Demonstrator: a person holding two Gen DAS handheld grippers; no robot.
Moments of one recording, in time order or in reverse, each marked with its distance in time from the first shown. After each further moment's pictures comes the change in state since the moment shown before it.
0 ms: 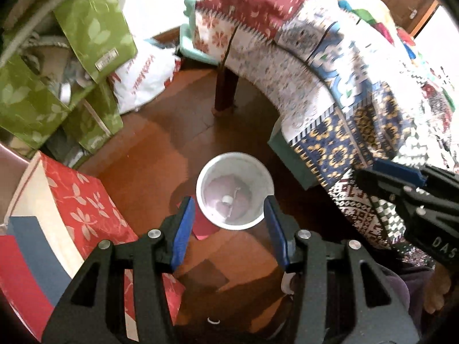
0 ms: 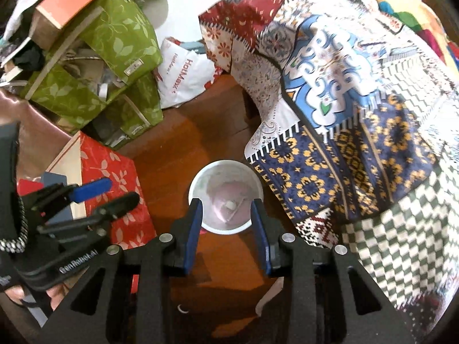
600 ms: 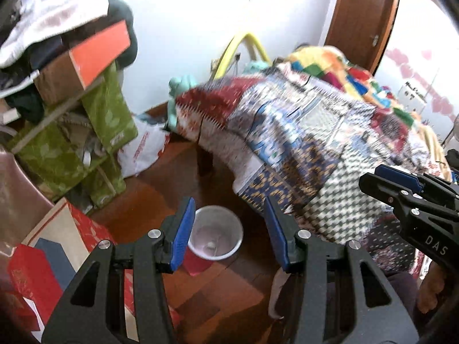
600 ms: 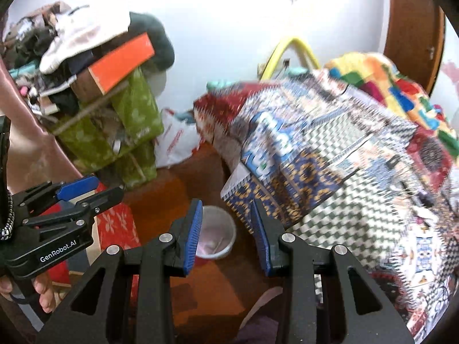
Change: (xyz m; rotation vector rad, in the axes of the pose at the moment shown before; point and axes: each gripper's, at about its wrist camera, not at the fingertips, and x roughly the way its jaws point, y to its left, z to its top) left arm -0.170 -0.064 -0.034 0.091 -0.351 -0.047; right arm -0.167 0.005 -0.056 0.003 -0.367 -0.119
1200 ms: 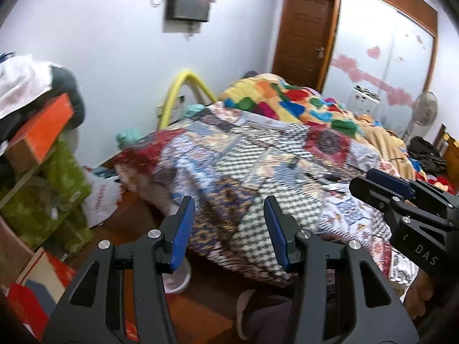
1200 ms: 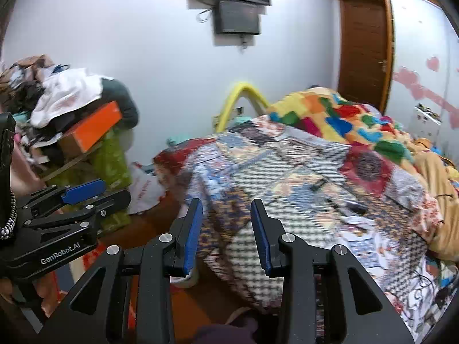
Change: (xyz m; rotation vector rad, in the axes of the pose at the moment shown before) left arm -0.059 -0.148 0.032 0.161 -0.157 -0.168; right arm -0.124 -0.086 -0.016 0.101 -0.237 -0.161
